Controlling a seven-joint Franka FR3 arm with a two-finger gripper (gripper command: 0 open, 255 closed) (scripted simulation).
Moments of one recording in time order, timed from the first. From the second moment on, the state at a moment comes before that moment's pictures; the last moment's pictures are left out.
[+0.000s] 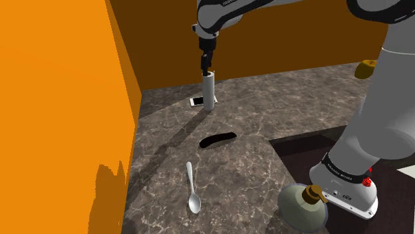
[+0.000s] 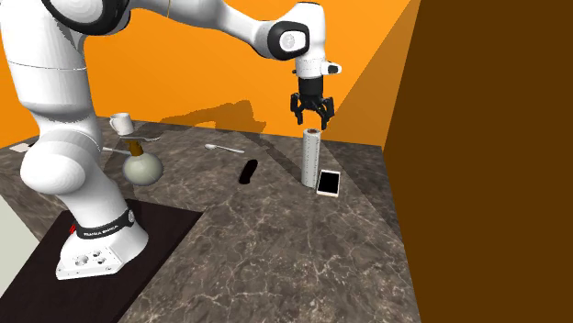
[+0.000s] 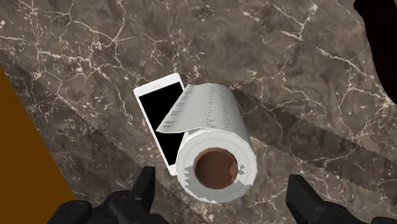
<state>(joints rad) 0.13 0.22 -0.06 -1.75 -0.01 2.05 -0.49</state>
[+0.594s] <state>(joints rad) 0.13 0.30 -0.05 -1.75 -0.01 2.13 -0.51</state>
